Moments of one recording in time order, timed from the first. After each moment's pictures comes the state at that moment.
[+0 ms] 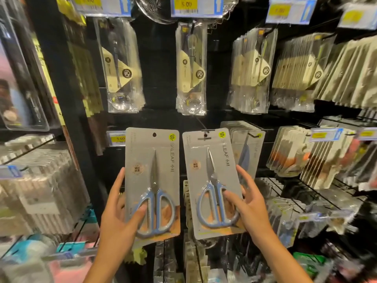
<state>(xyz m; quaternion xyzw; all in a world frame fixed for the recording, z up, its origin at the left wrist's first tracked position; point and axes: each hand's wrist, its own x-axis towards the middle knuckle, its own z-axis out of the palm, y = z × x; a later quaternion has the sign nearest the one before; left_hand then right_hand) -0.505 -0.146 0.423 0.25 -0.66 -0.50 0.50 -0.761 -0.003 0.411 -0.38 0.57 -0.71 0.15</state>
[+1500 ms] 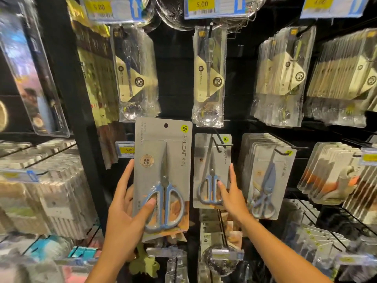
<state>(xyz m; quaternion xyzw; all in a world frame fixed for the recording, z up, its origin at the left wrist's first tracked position) -0.538 -0.168 0.451 0.25 -0.67 -0.44 0.54 -0.851 -0.167 0.360 -0.44 0.73 -0.51 0.09</state>
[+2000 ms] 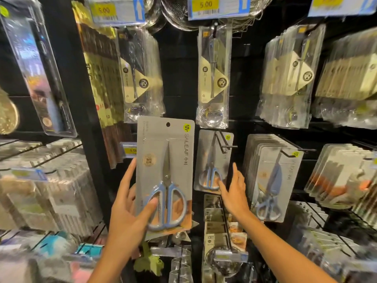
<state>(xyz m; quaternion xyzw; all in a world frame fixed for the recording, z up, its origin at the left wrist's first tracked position) -0.539 -0.164 0.457 0.25 -0.67 -0.43 0.55 -0.852 -0.183 0.362 -0.45 0.76 -0.47 0.02</state>
